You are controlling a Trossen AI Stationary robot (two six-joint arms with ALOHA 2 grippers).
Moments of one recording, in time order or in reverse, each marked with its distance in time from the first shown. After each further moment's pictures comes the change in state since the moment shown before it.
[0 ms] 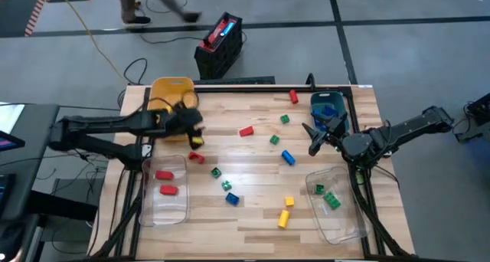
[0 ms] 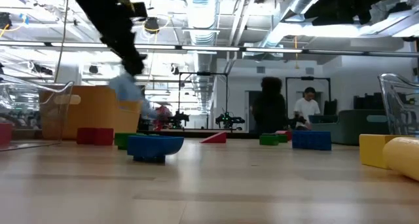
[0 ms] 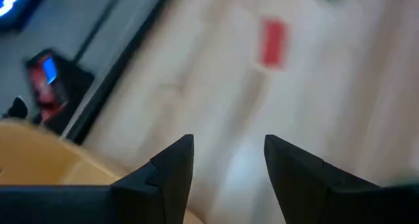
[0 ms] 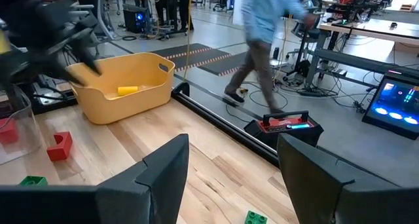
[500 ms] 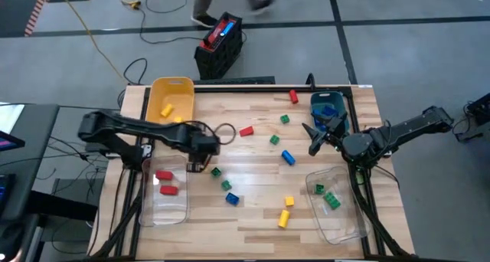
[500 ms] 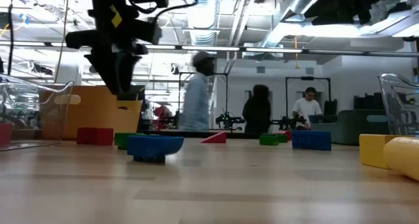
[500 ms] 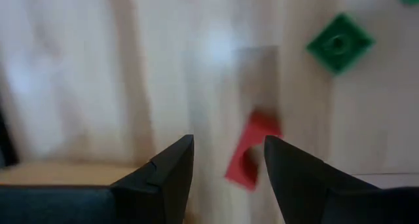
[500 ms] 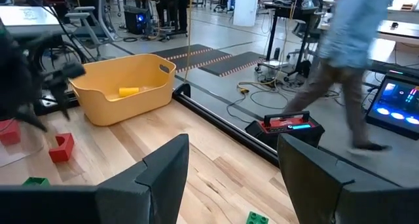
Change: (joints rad) left arm -0.196 0.419 0.250 -0.414 0.144 0.149; right arm 0.002 0.000 0.000 0.005 0.000 0.001
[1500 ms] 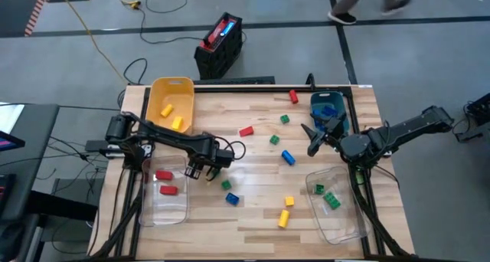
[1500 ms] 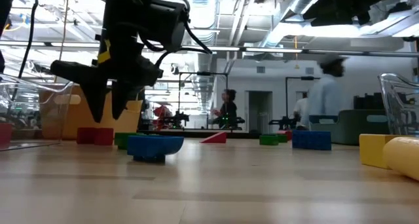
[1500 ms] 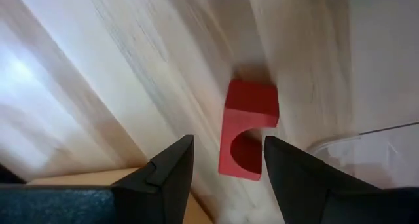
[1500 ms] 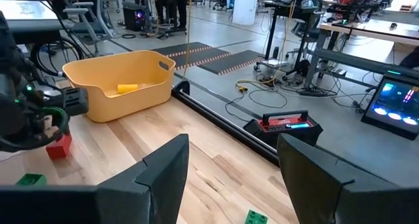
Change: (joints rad) left arm -0.025 0.279 0.067 -0.141 -0.007 0.183; right arm -0.006 0.018 0.000 0.003 -0.001 0.000
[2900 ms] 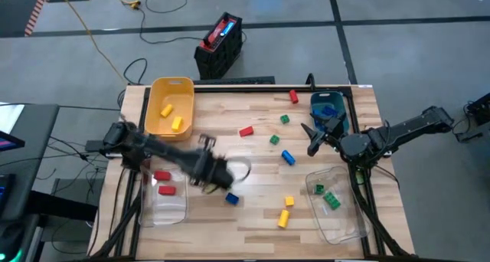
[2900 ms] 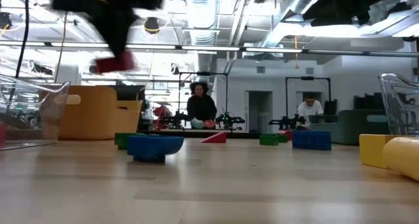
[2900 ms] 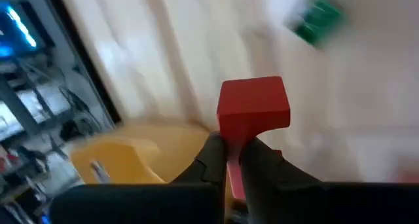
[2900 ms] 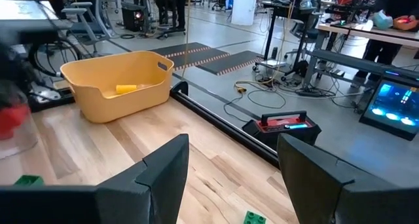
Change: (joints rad) left arm -0.270 0.013 0.365 -0.370 -0.238 -0.425; right arm -0.010 -0.001 0.000 0.005 -0.002 -0.009
